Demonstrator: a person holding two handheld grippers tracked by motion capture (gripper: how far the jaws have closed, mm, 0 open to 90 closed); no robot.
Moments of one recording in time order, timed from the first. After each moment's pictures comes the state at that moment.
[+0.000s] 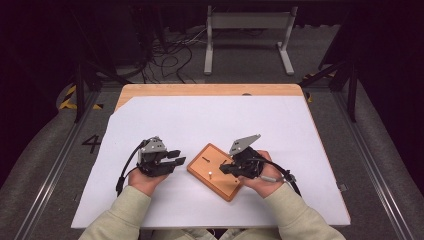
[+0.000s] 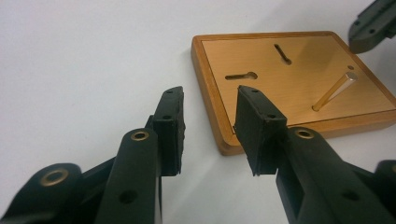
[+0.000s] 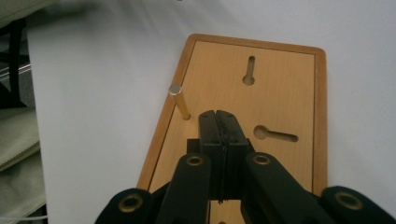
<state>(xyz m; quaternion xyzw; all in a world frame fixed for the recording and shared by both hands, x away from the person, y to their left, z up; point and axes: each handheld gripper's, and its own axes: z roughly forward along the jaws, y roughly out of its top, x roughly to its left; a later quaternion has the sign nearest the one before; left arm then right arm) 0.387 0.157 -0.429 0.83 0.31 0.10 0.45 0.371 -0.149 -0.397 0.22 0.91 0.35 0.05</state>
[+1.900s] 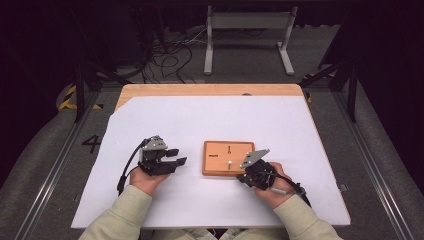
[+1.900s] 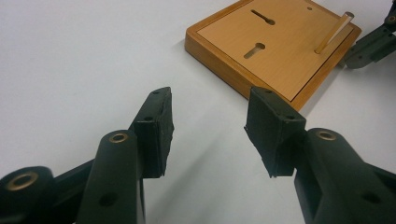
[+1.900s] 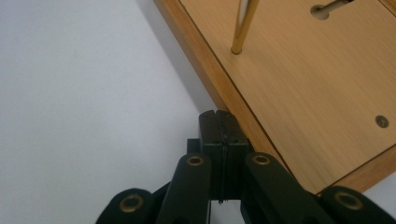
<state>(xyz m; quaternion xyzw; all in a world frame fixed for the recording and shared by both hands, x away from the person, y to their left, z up) 0.392 0.155 -0.433 0.83 0.33 0.09 0.44 0.358 -0.186 -0.435 0.26 0.92 0.28 0.09</state>
